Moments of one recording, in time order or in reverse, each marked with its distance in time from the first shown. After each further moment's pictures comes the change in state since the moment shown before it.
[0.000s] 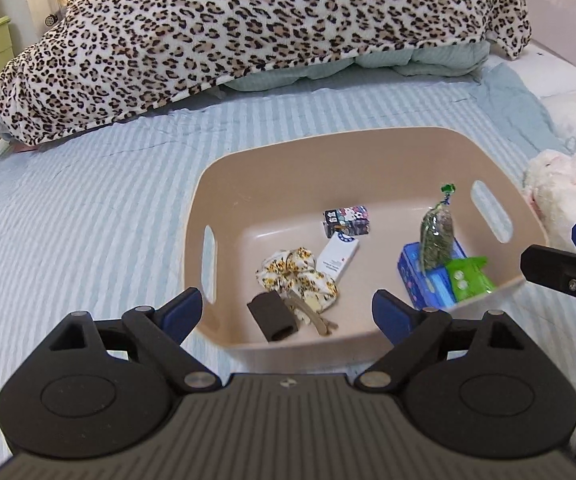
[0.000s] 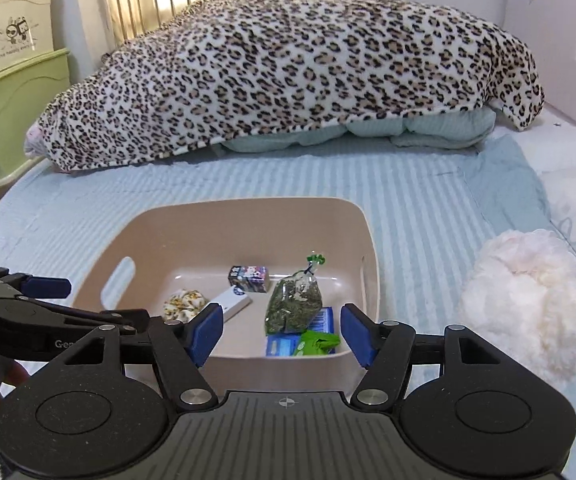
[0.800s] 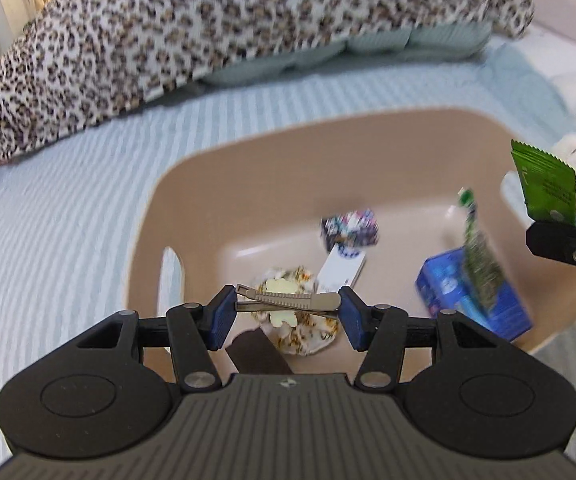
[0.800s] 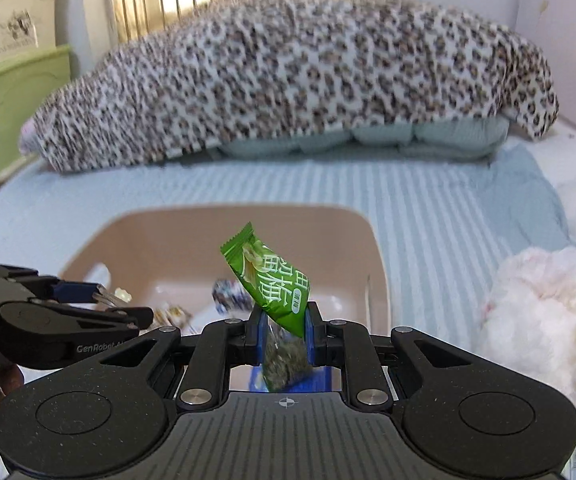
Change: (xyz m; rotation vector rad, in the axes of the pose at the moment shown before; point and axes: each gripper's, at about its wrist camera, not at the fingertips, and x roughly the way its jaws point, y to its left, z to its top) left arm 0.088 -0.017 0.014 0.050 0.024 0.005; right arm 0.074 -0.013 0.000 -0.041 -0.001 -0.012
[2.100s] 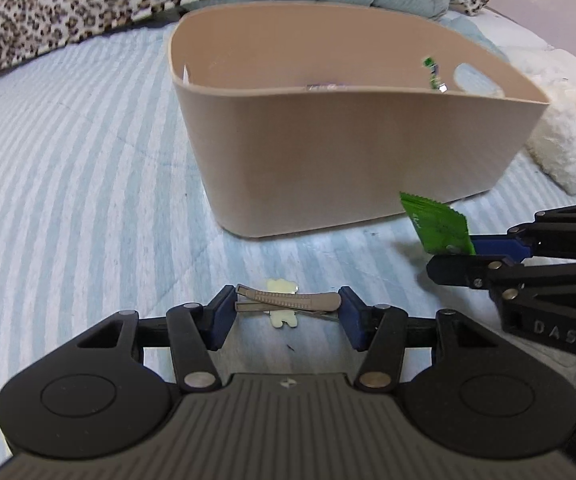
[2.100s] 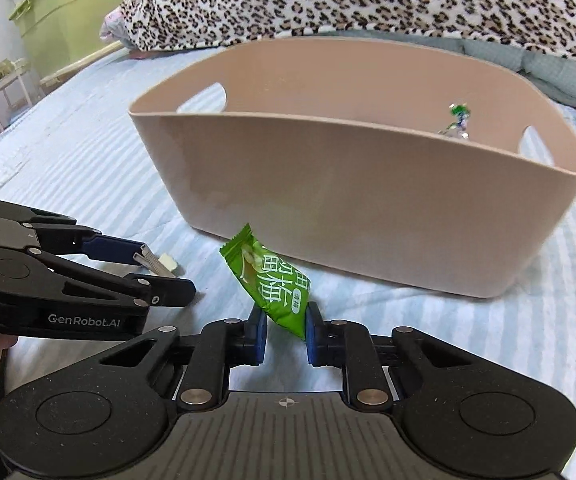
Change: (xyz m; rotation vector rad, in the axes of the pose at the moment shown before) left arm -0.053 0.069 -0.146 -0.023 0.014 -0.216; right arm 0.002 0.070 -0.108 -0.161 0.165 0.202
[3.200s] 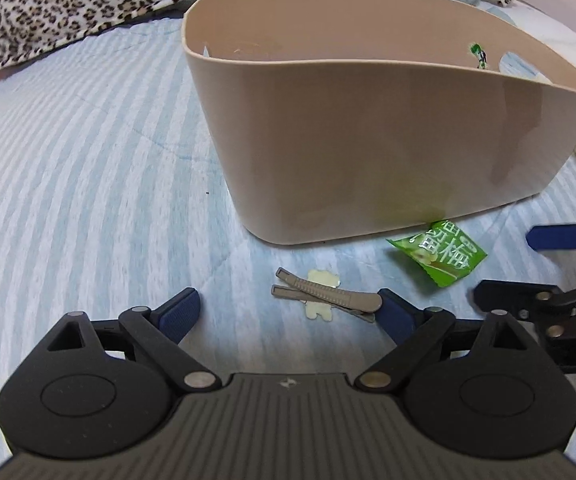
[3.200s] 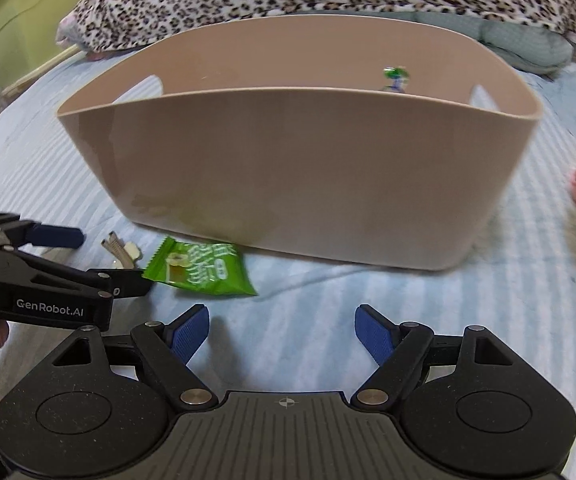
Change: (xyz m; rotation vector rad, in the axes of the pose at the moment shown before) left arm 0.052 0.002 0.015 -0.006 0.029 0.098; right arm 0.031 -0.023 -0.004 0.056 0.049 -0.080
